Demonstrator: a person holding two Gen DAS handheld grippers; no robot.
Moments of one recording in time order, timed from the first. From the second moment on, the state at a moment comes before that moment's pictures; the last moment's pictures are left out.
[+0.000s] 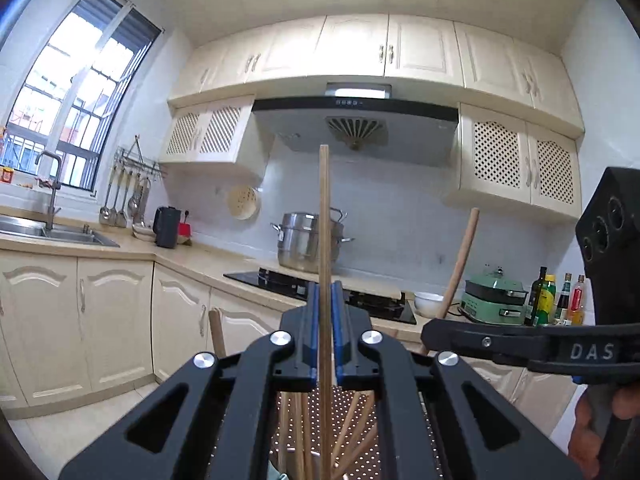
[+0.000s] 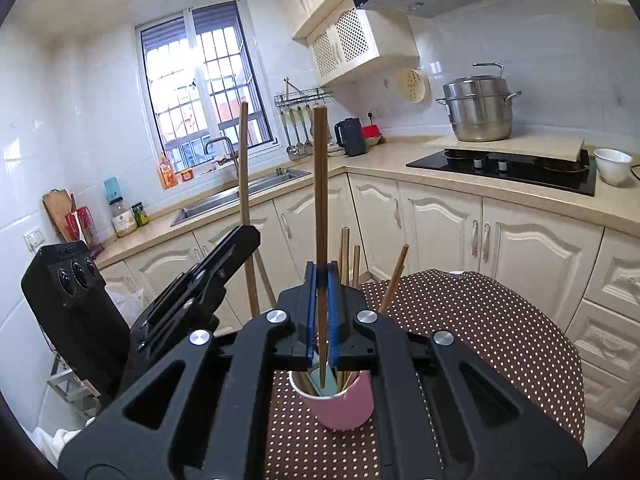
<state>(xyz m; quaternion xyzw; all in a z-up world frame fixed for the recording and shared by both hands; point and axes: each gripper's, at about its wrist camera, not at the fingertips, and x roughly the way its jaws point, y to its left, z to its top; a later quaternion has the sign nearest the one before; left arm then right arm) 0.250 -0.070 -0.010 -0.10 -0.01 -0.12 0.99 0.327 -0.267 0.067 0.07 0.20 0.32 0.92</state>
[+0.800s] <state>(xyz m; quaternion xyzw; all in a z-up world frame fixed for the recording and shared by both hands) 0.281 -0.062 -0.059 -0.11 0.00 -0.08 0.99 0.348 -0.231 -0.018 0.03 0.30 0.33 0.90</state>
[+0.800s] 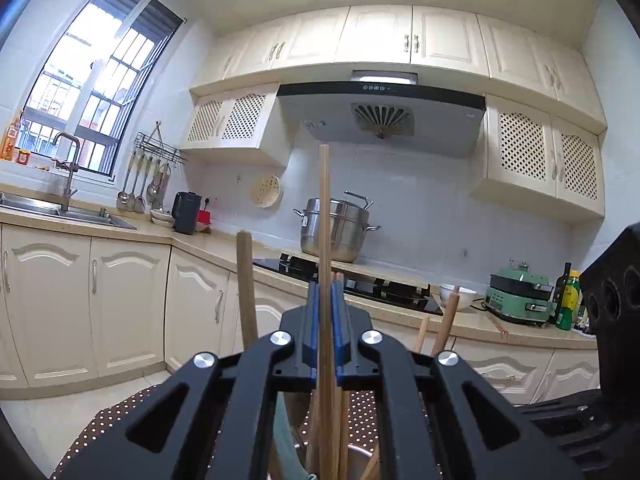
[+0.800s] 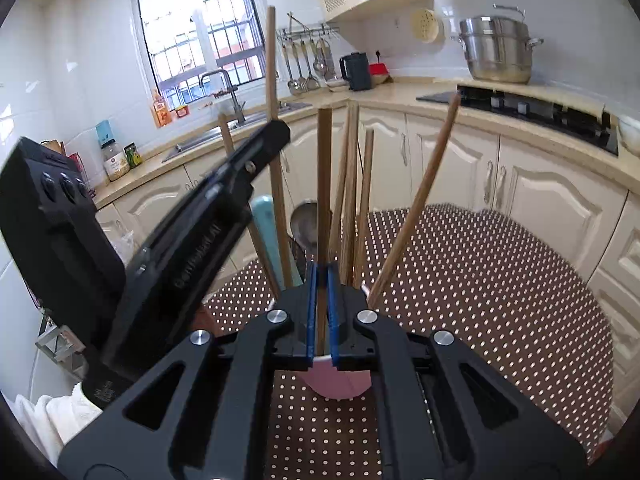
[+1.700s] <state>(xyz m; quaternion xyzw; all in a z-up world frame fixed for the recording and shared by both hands) 0.236 -0.058 -0.094 -0.07 0.06 -0.09 0.99 0.334 -0.245 -0.012 0.09 0.30 0.30 0.90</state>
